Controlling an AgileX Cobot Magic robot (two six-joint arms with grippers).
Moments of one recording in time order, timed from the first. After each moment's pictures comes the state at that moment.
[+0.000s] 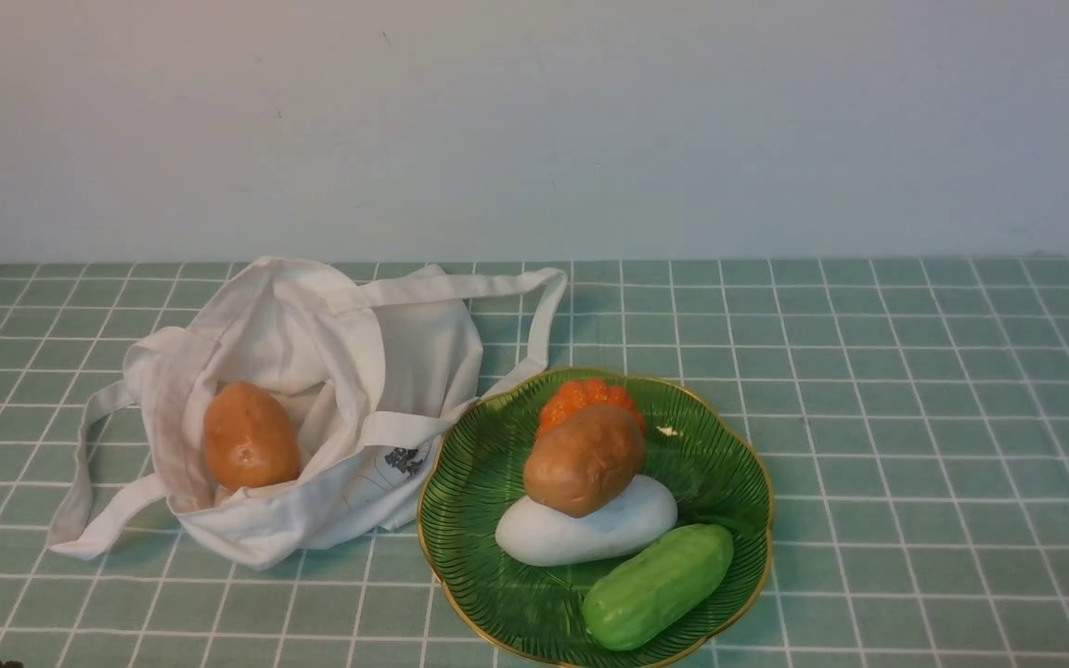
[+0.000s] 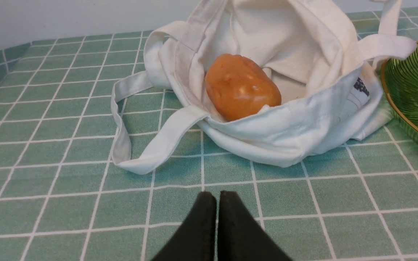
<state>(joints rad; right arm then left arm) 0.07 -0.01 0.03 -0.07 0.35 0.11 -0.03 -0.01 0.03 -0.08 0.38 0.09</state>
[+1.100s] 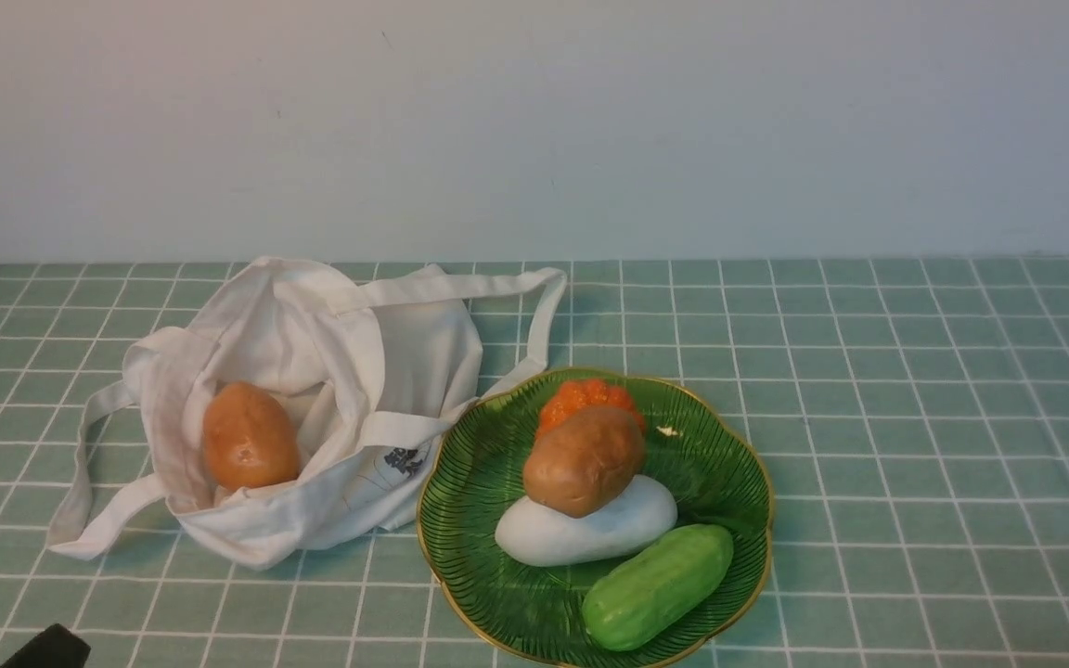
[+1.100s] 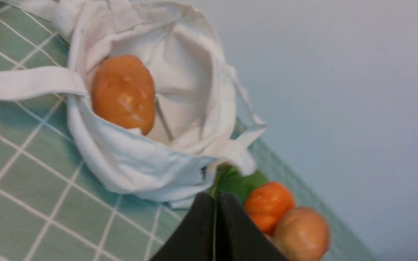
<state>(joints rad) 0.07 -0.01 0.03 -0.07 0.35 0.11 -0.03 -0.01 0.03 -0.71 0.25 -0.23</state>
